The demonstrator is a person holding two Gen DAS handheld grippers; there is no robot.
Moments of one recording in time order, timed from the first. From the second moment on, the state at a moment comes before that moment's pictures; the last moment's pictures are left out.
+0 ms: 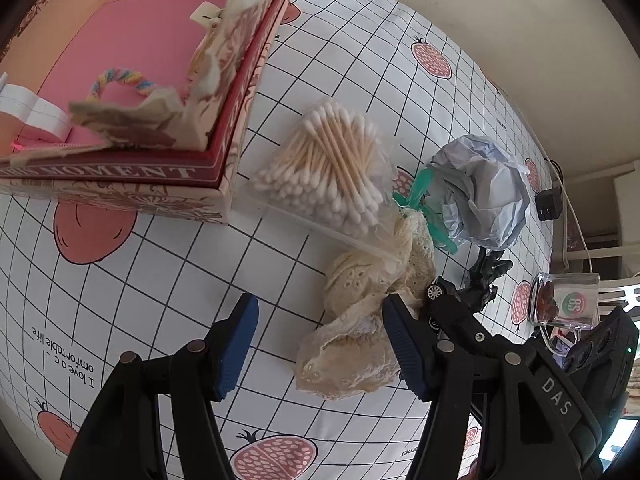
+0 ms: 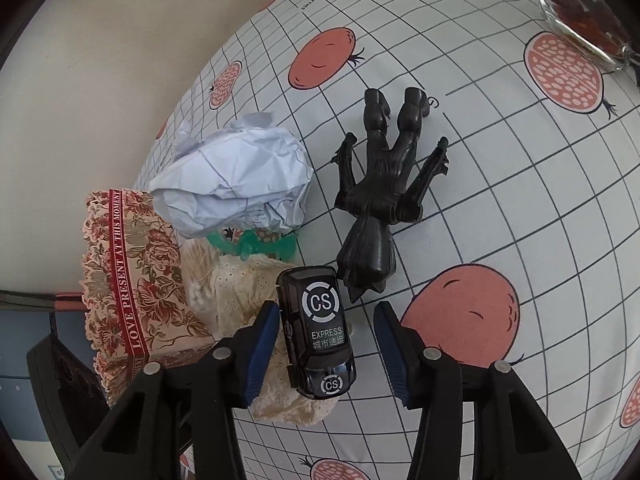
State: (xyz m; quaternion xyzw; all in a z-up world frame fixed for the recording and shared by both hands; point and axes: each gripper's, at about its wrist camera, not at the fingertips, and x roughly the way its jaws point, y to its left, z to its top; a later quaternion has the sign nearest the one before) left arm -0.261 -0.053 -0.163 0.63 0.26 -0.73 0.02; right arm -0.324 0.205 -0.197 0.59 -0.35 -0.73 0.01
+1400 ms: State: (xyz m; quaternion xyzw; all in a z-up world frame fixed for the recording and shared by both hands) left arm -0.259 -0.043 -0.157 0.62 0.28 -0.73 -0.04; right arm -0.312 0.208 -0.186 0.56 -0.39 -0.73 0.02
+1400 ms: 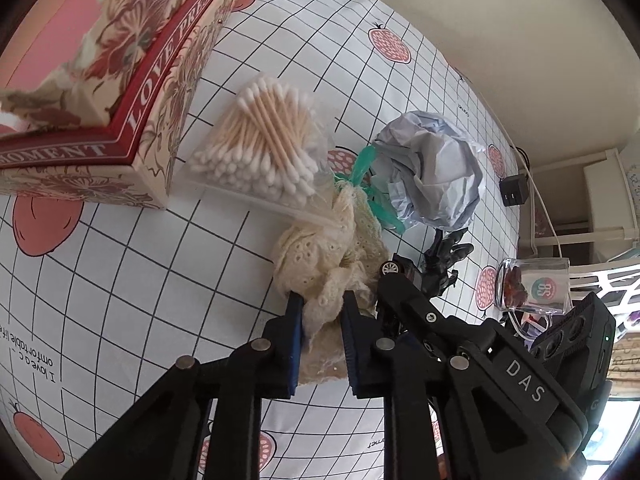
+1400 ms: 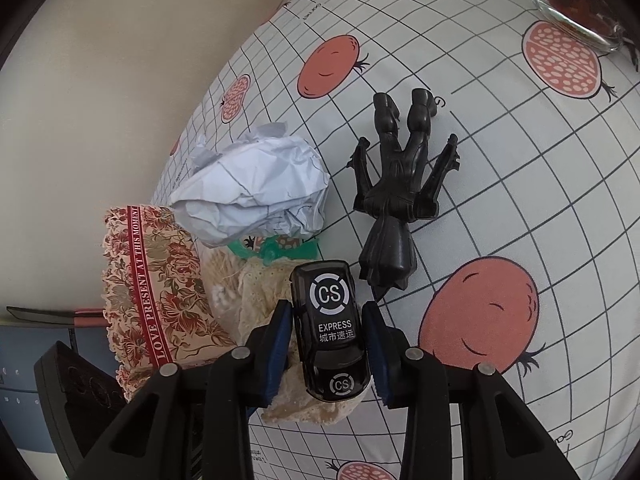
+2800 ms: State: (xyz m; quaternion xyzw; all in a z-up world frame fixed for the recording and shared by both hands) left arm -0.258 -0.087 -0.042 0.45 0.30 -0.84 -0.09; right arm -0.302 0.214 -0.103 0.37 -0.45 -0.81 0.10
